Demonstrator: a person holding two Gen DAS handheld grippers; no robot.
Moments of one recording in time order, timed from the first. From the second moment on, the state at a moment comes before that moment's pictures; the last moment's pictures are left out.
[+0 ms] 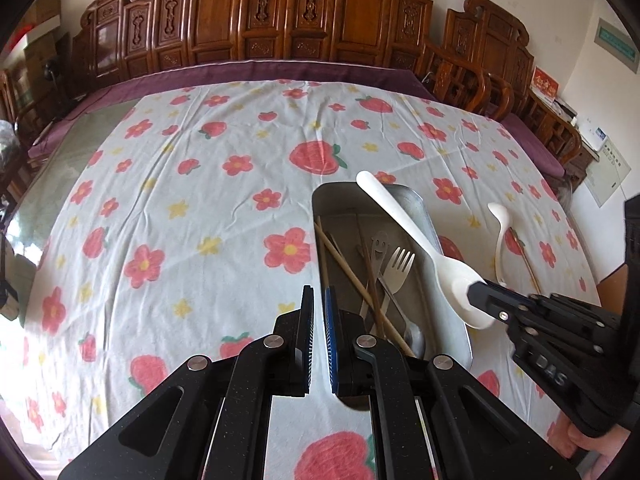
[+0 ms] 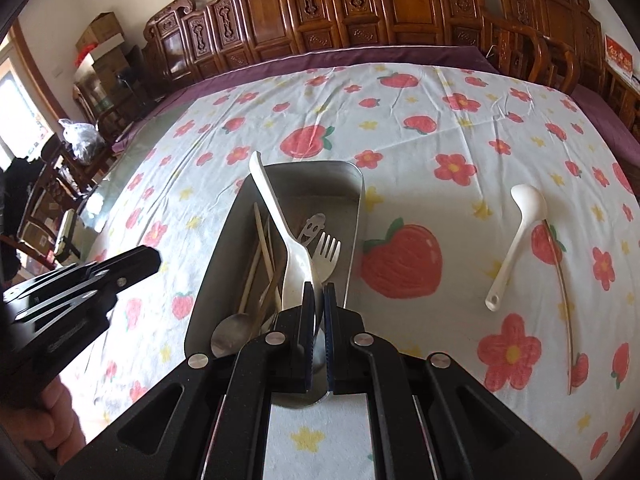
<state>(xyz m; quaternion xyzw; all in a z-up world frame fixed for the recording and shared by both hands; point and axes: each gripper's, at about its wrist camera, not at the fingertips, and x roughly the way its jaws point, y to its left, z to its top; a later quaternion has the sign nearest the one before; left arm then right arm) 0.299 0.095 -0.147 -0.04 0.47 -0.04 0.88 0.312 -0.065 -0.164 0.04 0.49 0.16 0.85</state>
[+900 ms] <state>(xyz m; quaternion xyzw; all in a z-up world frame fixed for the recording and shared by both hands) 0.277 0.083 -0.124 -0.03 0.45 -0.04 0.89 0.288 -0.072 -0.156 0.05 0.47 0.26 0.85</state>
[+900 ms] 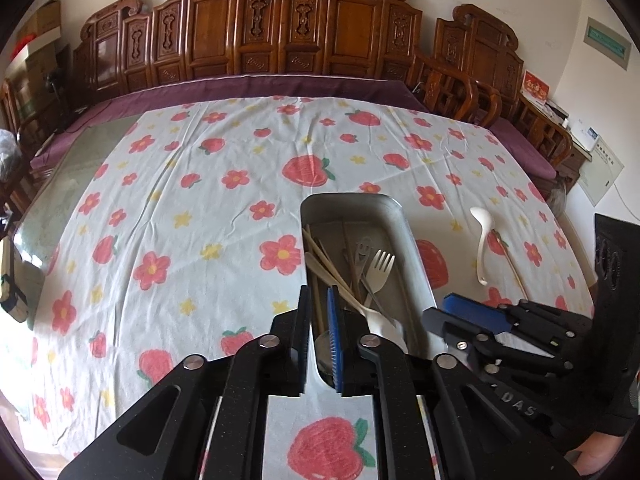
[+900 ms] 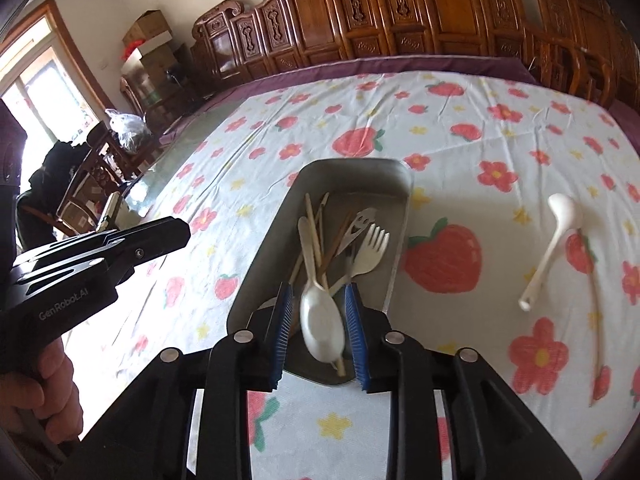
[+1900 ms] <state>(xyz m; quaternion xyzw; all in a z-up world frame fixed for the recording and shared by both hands) 0.277 -0.022 -0.146 0.04 0.43 -0.15 0.89 0.348 -0.269 -0.234 -0.03 0.50 0.10 0.86</state>
